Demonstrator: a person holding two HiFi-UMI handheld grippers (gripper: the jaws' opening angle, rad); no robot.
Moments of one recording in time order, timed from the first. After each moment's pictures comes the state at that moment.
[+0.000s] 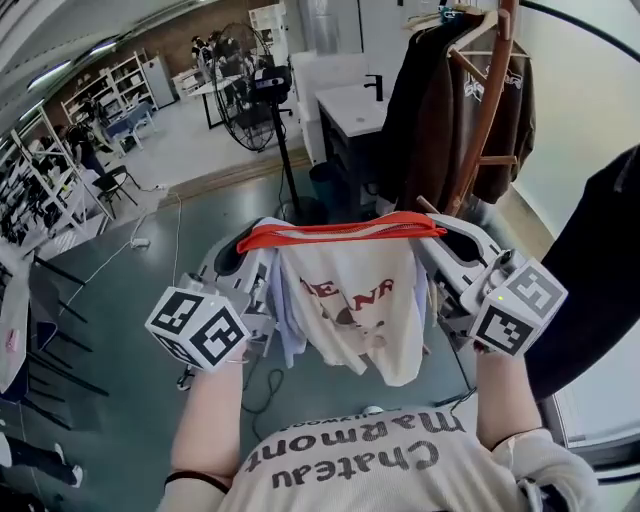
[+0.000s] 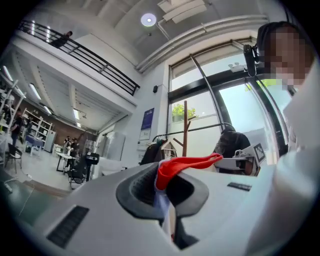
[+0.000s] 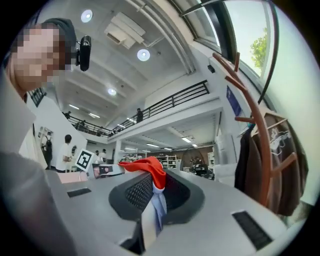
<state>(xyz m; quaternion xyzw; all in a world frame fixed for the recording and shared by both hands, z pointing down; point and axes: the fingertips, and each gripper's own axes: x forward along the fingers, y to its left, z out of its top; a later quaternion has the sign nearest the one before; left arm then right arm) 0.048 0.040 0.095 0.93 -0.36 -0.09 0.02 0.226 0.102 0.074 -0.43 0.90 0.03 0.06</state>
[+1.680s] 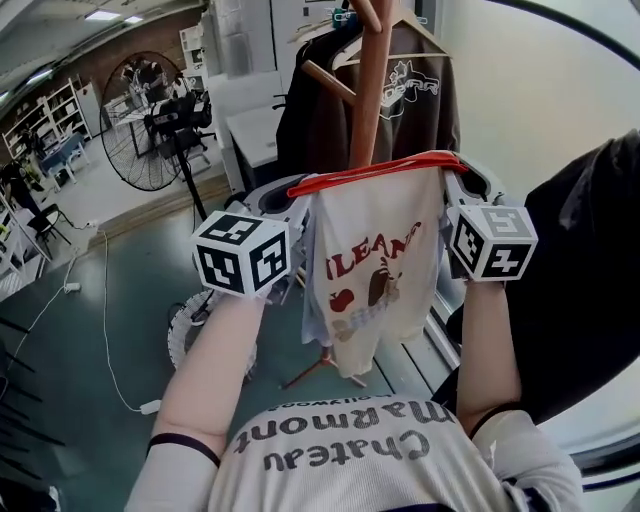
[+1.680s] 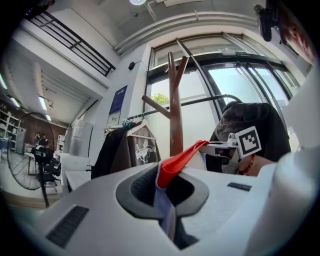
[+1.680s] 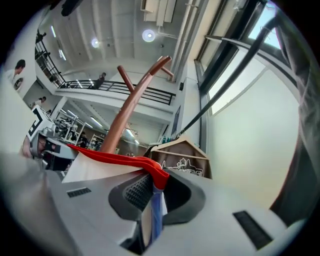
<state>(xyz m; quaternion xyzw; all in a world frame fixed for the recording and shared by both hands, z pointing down) 0.403 -0.085 0.088 0.97 -0.24 -0.03 -0.01 0.593 -0.022 0.042 -0.73 0.67 0.14 -0.04</state>
